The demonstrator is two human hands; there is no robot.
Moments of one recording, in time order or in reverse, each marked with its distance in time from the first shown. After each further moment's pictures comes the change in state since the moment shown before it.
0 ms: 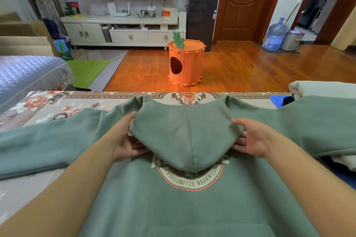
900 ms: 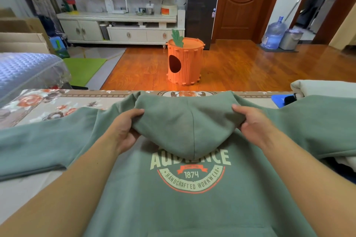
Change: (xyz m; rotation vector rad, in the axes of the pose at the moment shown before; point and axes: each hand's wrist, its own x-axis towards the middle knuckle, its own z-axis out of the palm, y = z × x) left_hand 0.032 0.004 0.009 -0.128 0.015 0.223; right_hand 0.058 -0.012 0.000 0.203 0.019 -0.287
